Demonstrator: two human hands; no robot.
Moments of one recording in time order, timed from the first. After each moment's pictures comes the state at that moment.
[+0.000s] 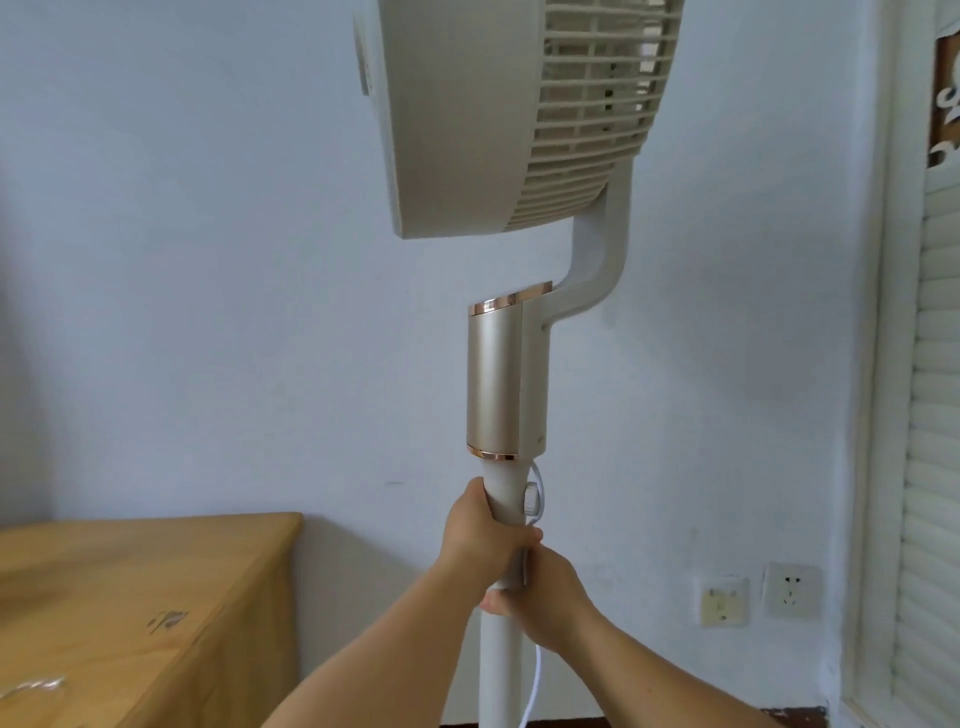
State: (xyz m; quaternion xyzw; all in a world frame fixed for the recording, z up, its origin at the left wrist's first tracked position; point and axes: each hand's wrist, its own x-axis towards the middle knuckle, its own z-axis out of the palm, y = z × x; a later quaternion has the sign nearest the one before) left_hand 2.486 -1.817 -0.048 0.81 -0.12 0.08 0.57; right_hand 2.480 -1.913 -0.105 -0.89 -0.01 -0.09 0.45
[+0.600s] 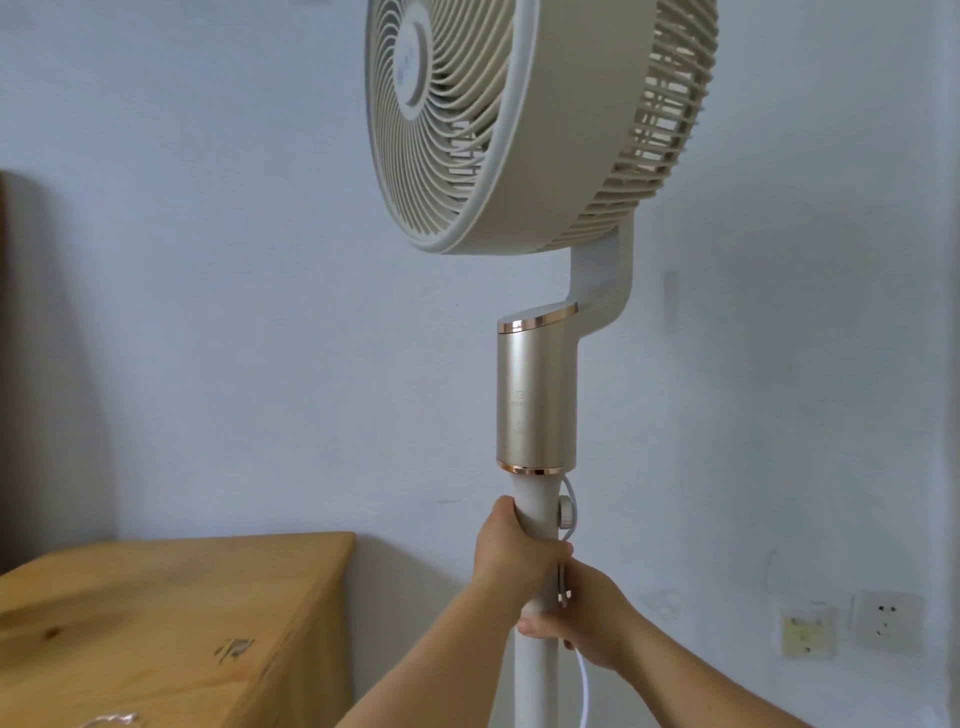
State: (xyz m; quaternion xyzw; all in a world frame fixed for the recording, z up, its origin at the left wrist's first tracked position) left_hand 2.513 -1.782 -0.047 0.83 -0.08 0.08 0.55; right_hand 2.496 -1.890 -0.092 -0.87 -0.10 -0.04 0.48
